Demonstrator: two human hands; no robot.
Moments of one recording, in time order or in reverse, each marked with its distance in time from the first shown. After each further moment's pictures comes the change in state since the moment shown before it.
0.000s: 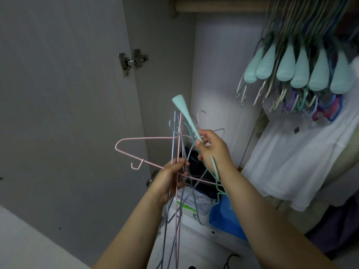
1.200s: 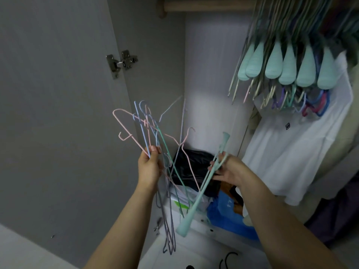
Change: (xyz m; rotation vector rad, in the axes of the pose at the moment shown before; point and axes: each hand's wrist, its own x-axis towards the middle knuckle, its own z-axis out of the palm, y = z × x) left_hand 0.015 0.017 -0.012 0.153 0.383 0.449; right_hand 0.006 0.065 -0.050 0.590 0.013 0.836
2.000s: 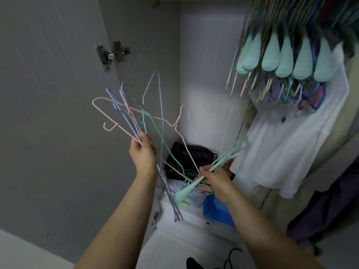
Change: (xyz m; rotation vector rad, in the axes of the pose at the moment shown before) left_hand 0.016 0.008 0.020 -0.106 0.230 0.134; right_hand -0.018 0.058 0.009 -0.170 -0.024 -0.153
